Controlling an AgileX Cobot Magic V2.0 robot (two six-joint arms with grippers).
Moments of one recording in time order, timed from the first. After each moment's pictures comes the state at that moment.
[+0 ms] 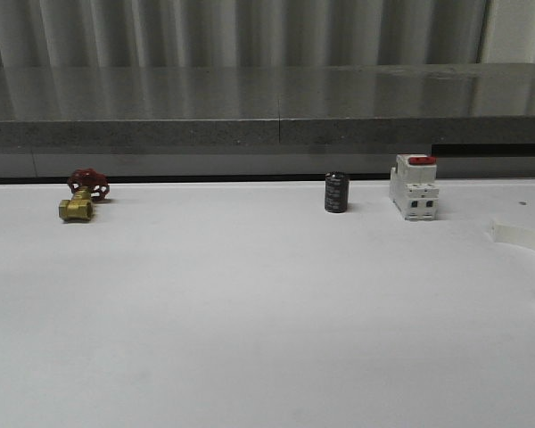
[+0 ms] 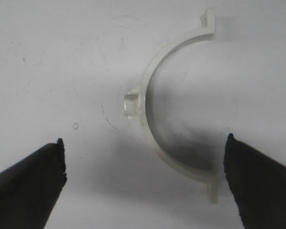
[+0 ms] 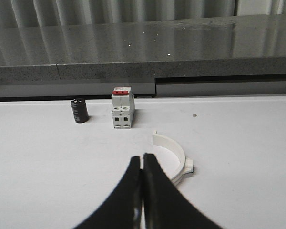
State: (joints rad) left arm 0.28 1.76 -1.20 -0.14 0.69 0.34; right arm 0.07 -0.01 0.03 -0.02 0.12 0.13
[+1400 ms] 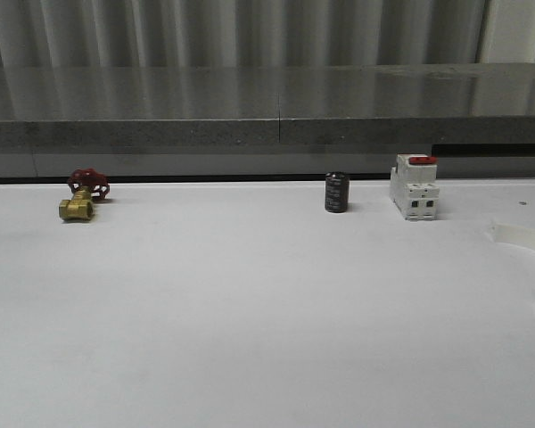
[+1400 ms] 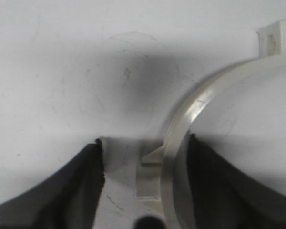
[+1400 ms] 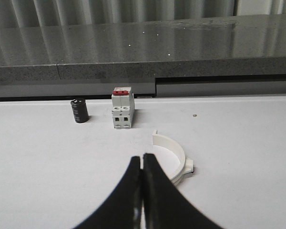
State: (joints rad) left arm 0.28 2.03 -1.34 -0.14 0.63 0.38; right arm 0.07 -0.01 0.03 -0.02 0.12 0.13
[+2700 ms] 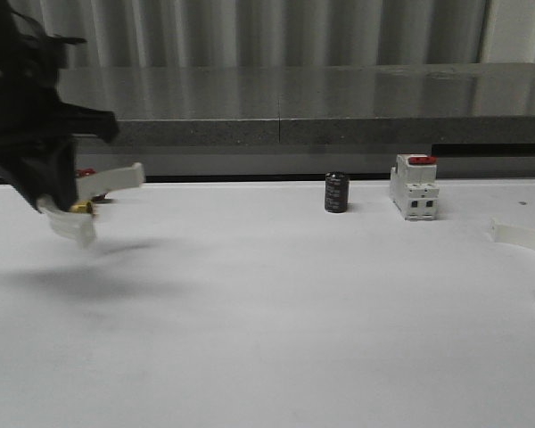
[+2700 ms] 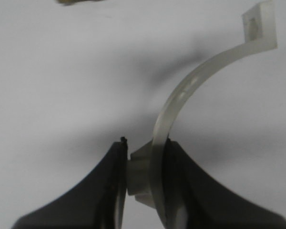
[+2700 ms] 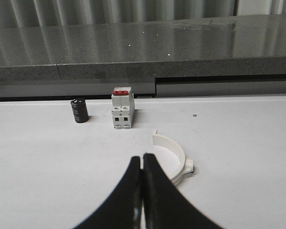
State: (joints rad) left arm -0.33 1.84 -1.35 -0.01 0.84 -0.15; right arm 0.07 -0.01 0.03 -0.02 0.12 0.13
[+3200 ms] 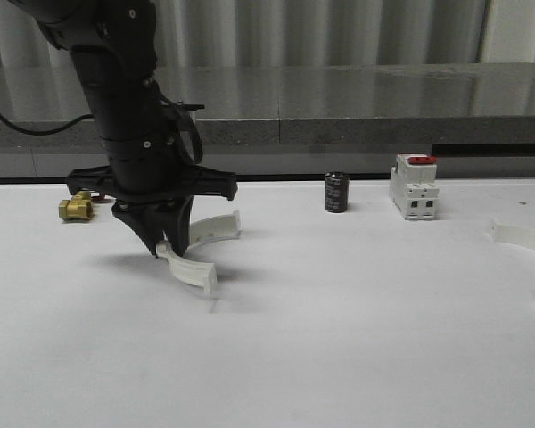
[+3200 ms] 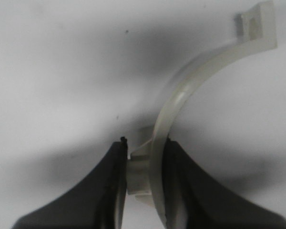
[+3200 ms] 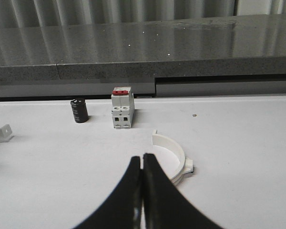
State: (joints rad) left arm -0.51 2.11 -1.56 0.00 0.81 -0.29; right arm 0.07 -0.01 0.03 -0.02 0.12 0.13
